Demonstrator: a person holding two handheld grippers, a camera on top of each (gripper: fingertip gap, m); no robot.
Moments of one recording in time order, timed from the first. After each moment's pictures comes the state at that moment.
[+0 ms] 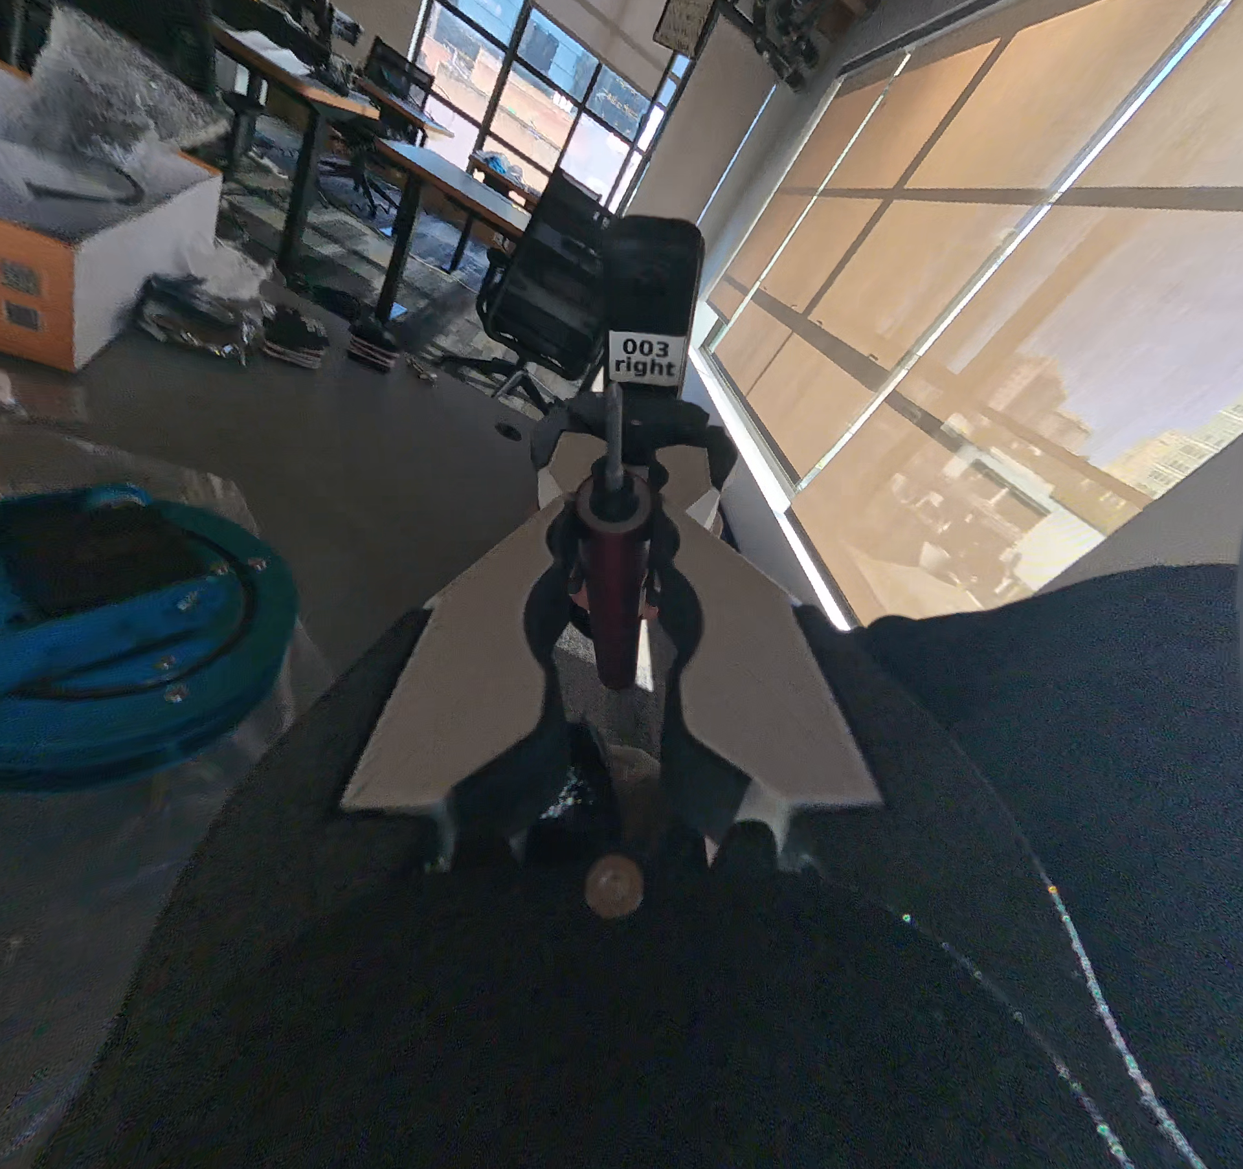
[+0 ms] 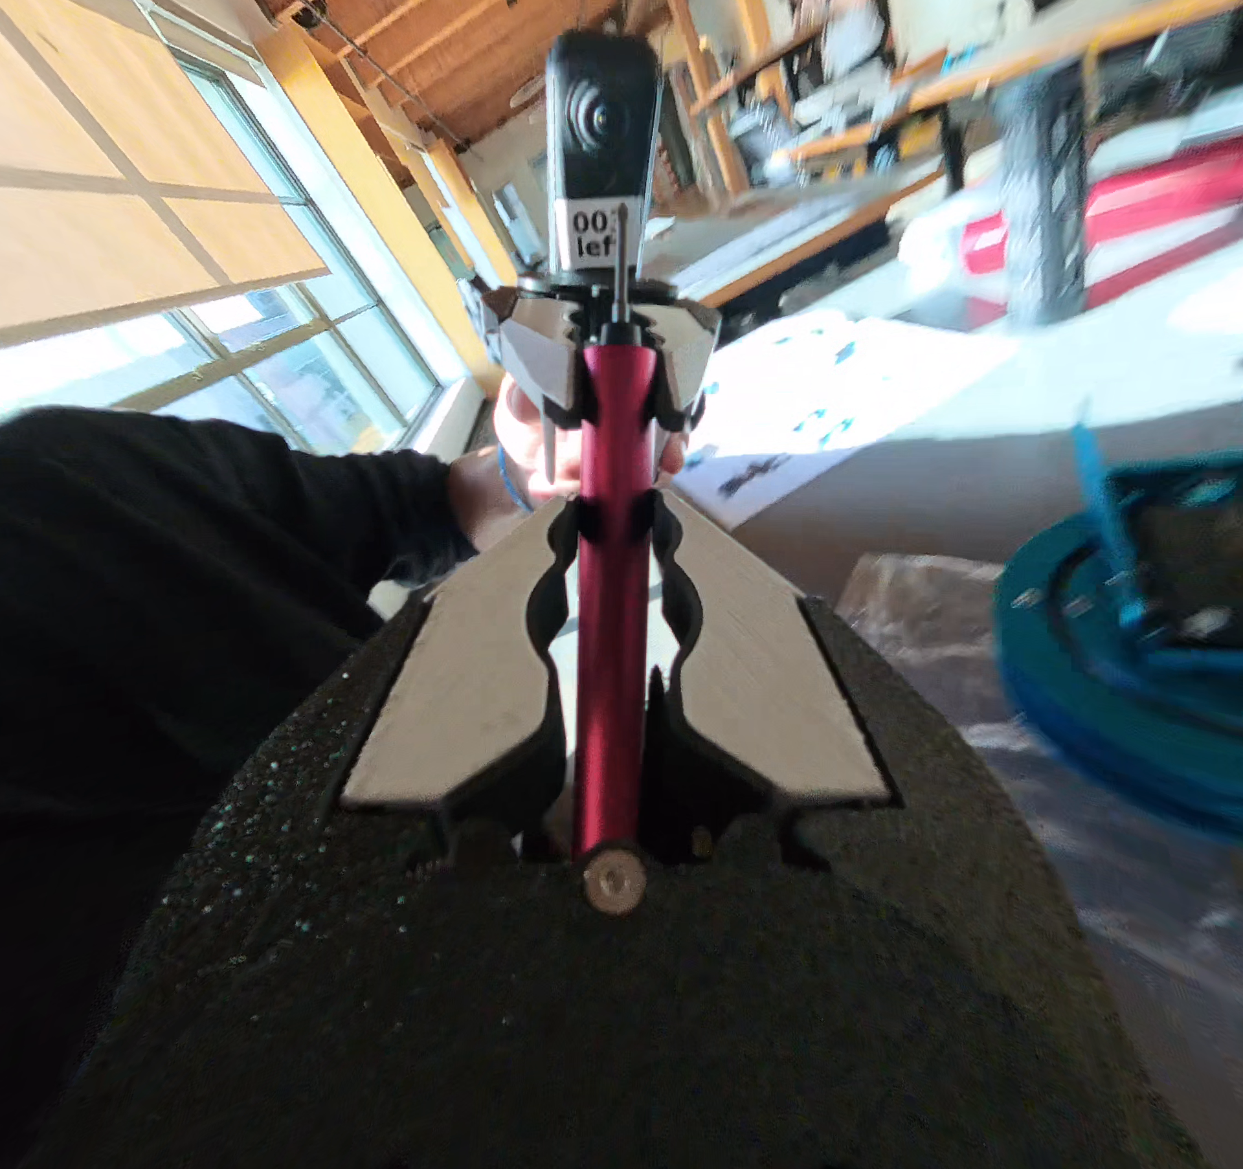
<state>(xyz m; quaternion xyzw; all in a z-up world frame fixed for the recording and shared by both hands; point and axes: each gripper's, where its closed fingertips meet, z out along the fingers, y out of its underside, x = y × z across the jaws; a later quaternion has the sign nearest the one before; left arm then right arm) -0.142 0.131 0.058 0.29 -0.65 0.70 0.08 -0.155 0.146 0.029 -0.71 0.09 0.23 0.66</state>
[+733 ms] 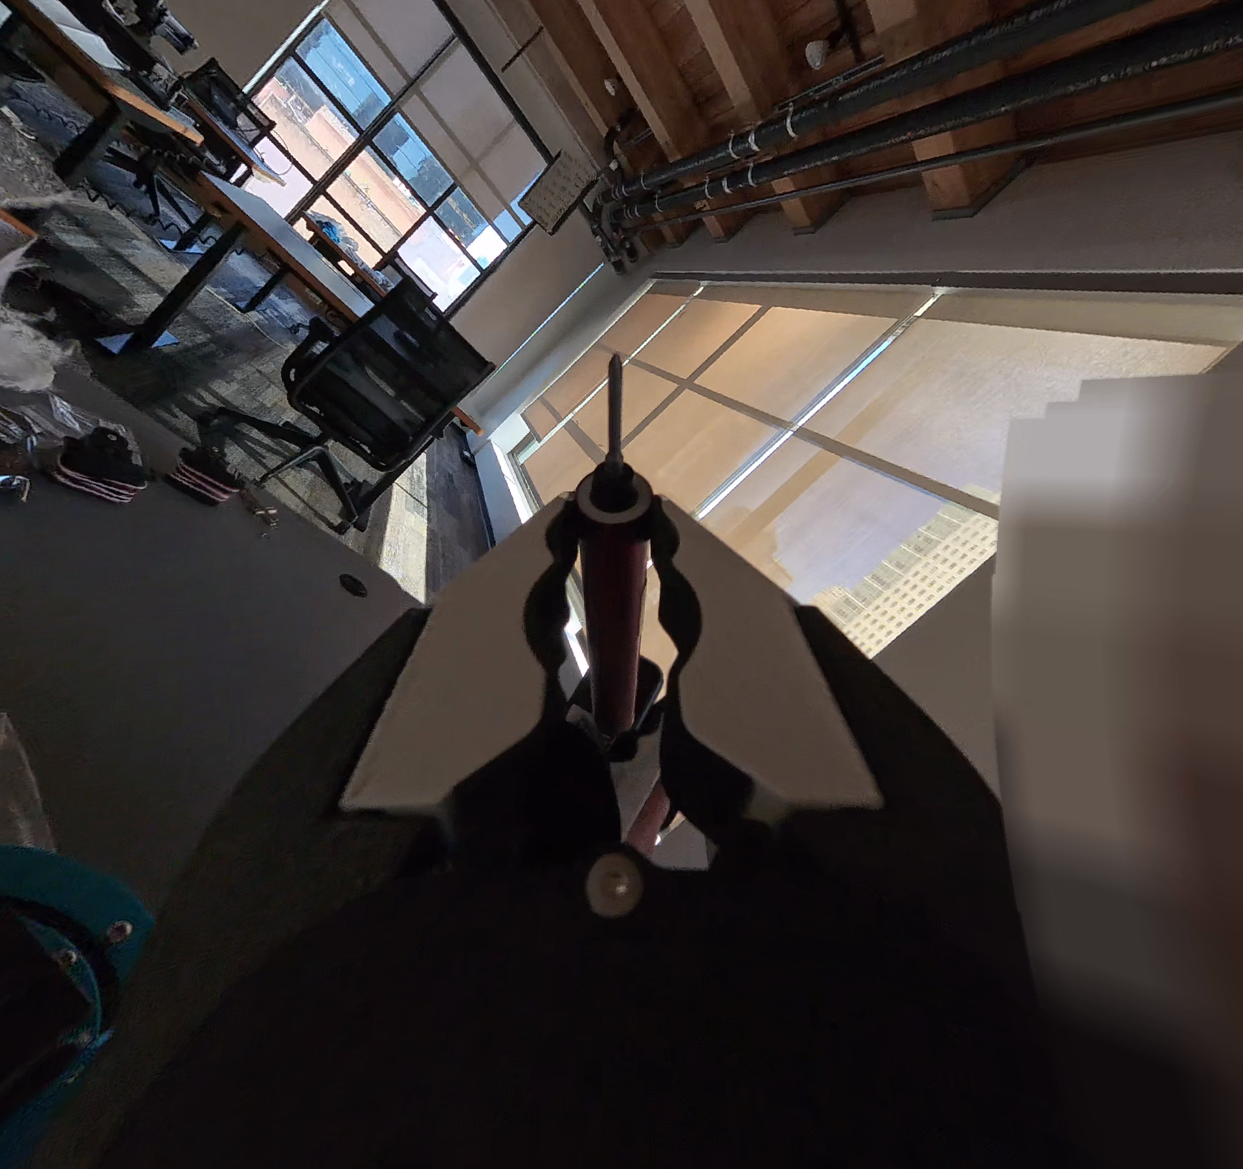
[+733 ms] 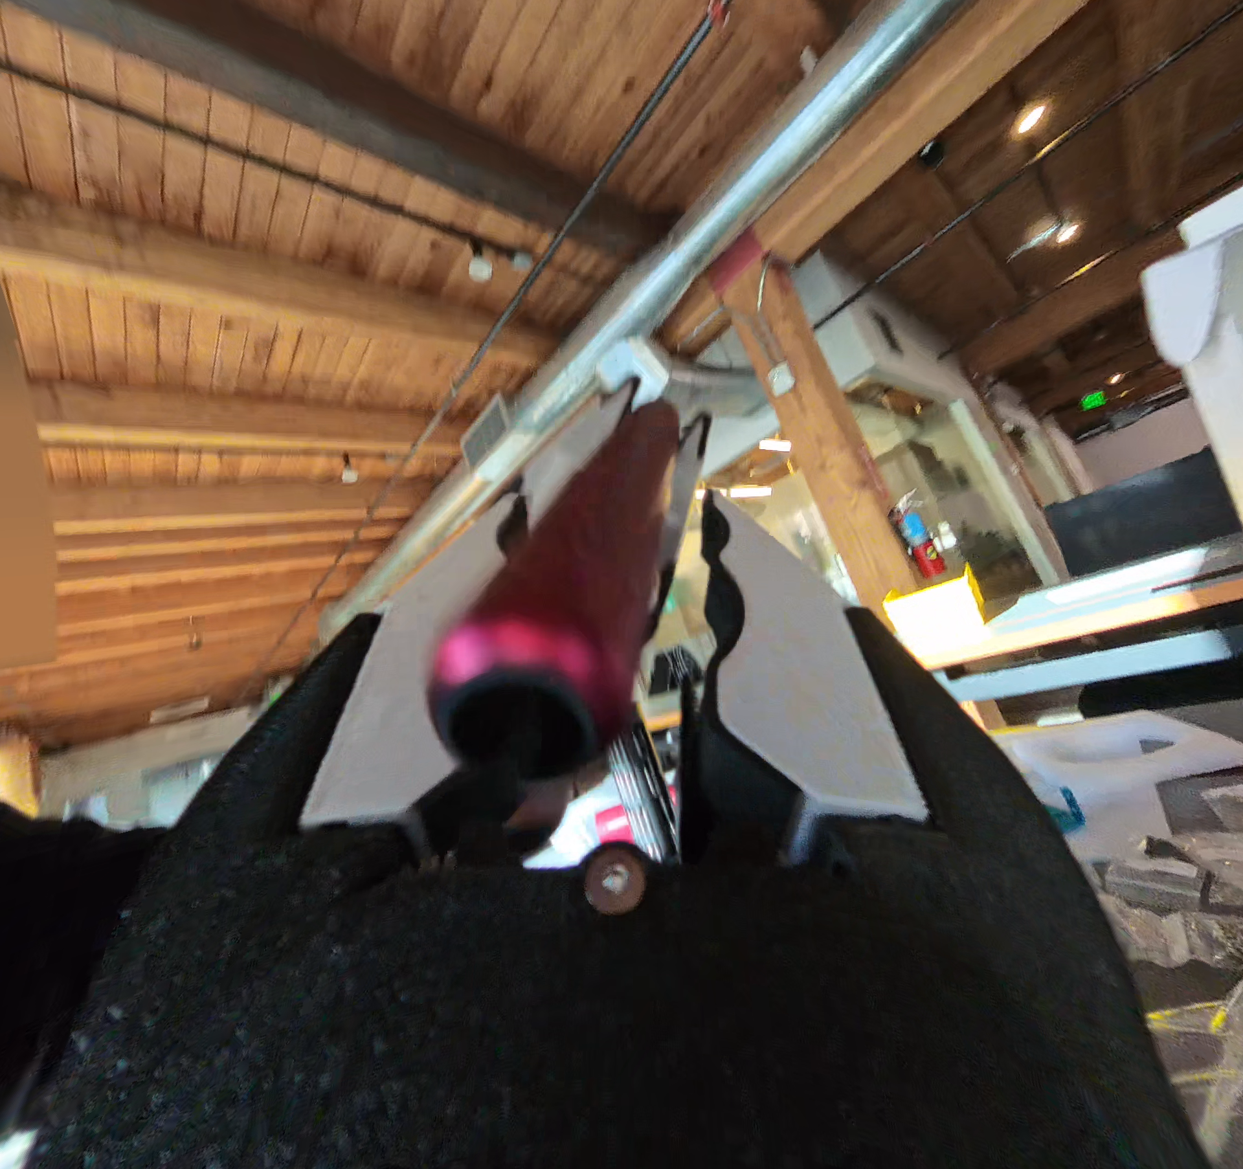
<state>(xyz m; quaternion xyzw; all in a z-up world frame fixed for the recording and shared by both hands) -0.031 0.113 0.139 0.30 -0.51 0.76 0.26 -0.057 0.116 0.106 -0.33 0.23 -0.12 0.91</state>
